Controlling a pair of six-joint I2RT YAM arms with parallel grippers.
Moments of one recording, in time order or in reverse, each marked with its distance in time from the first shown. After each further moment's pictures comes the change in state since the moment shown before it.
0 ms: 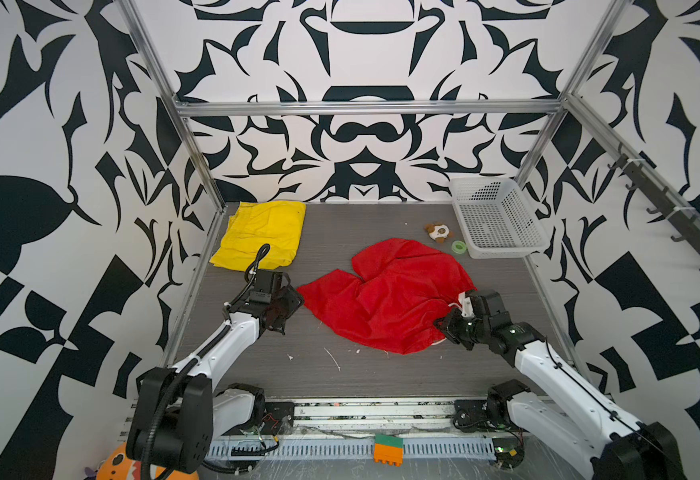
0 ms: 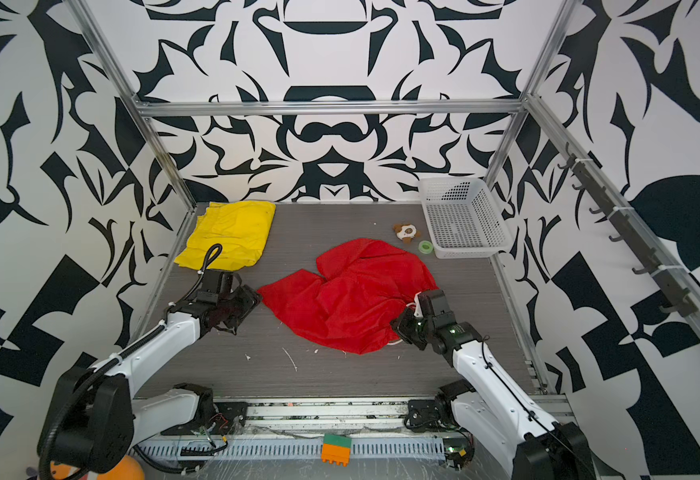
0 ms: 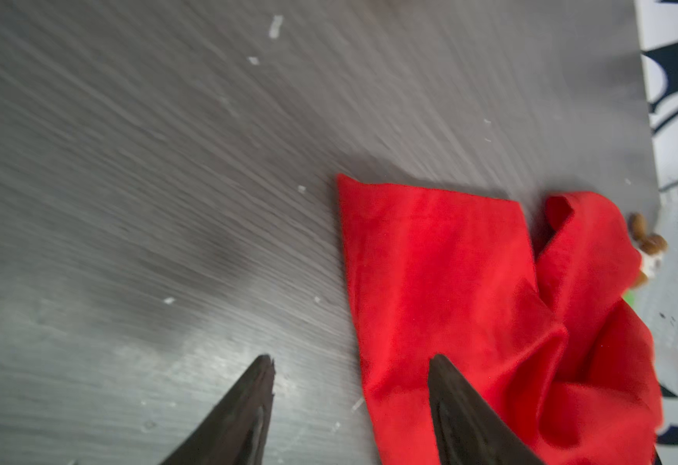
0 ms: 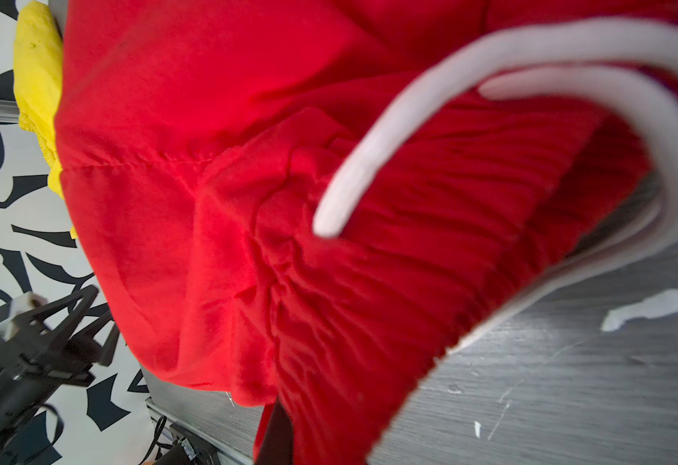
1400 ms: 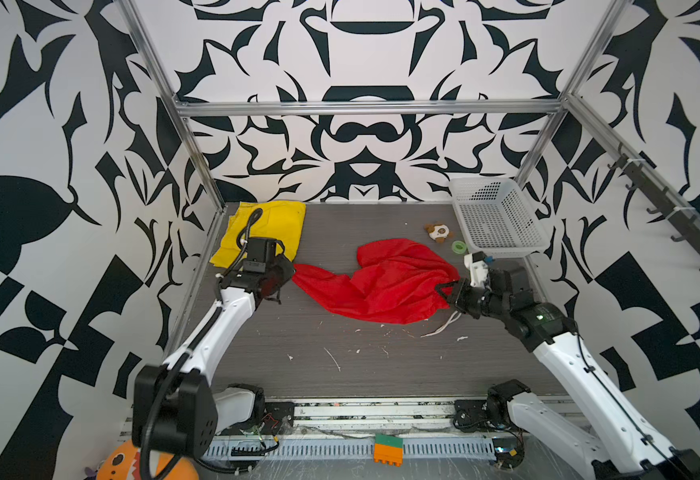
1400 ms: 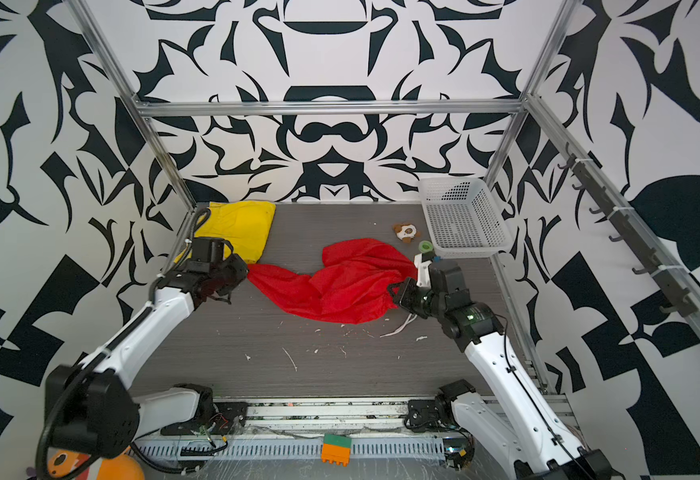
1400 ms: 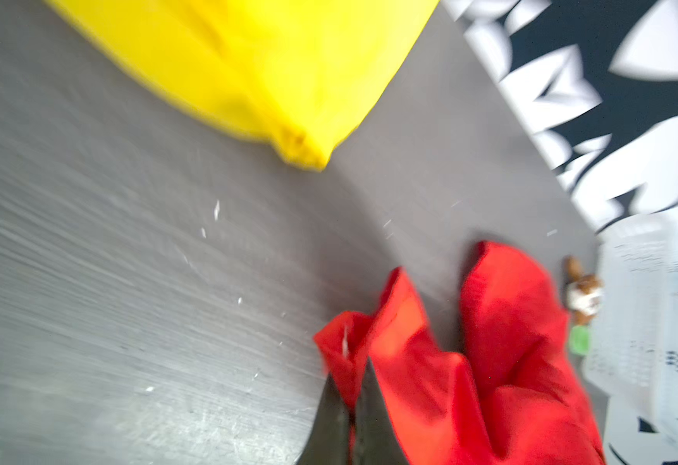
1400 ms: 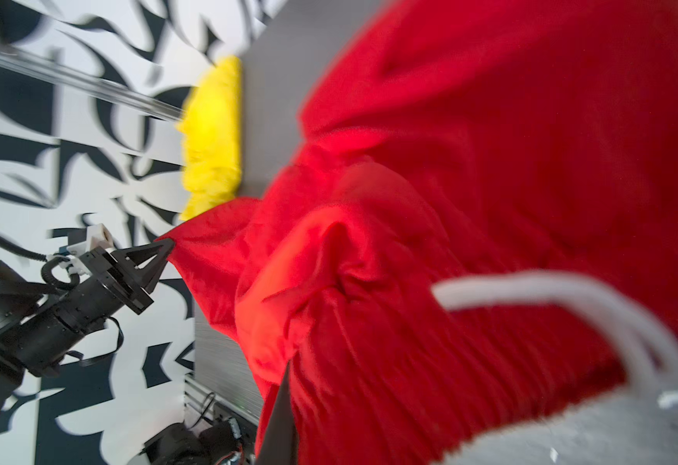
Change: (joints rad) left arm 0.026 -0.047 0.377 -0.192 -0.153 0.150; right arm 0.000 -0.007 0.454 -0.169 -0.026 -0.159
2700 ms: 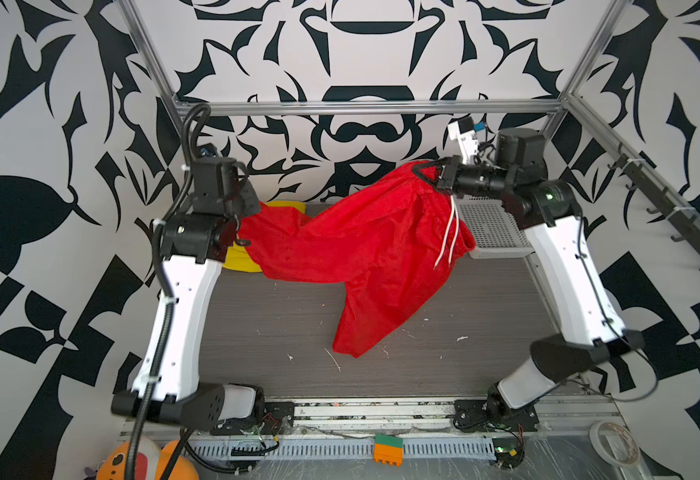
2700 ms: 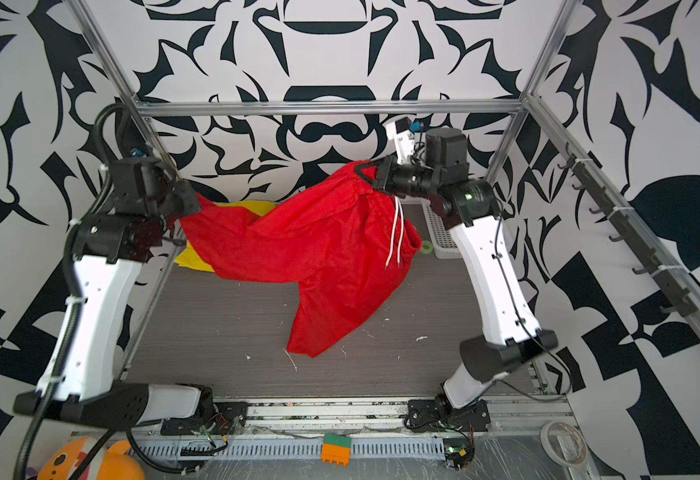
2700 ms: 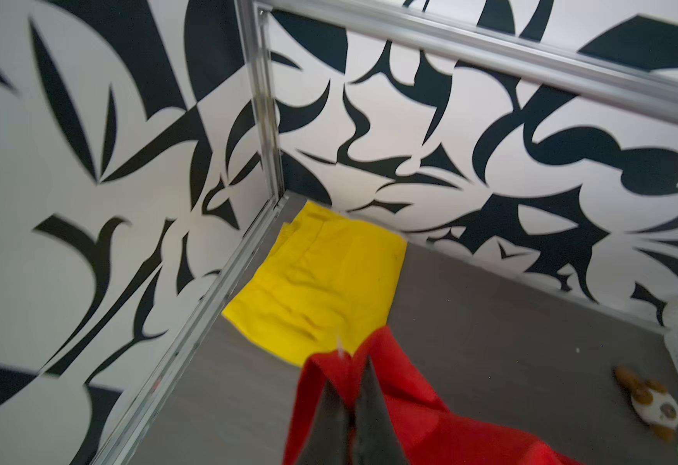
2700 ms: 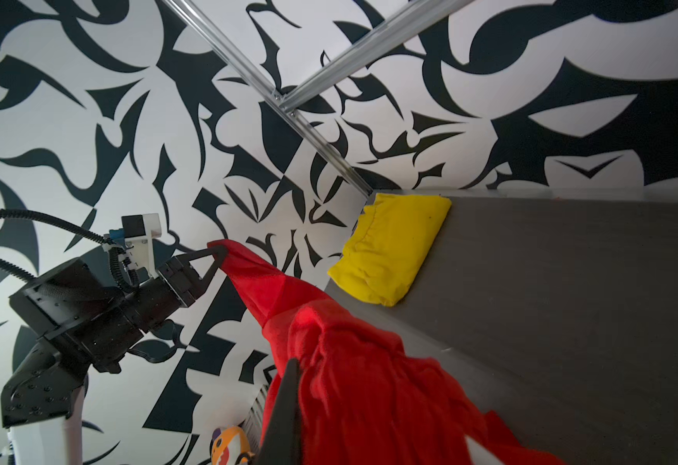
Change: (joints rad) left arm 0.032 0.272 0.984 -0.415 -0.315 0.503; right arm -0.001 0.850 1.362 -0.170 -0.279 -0.190
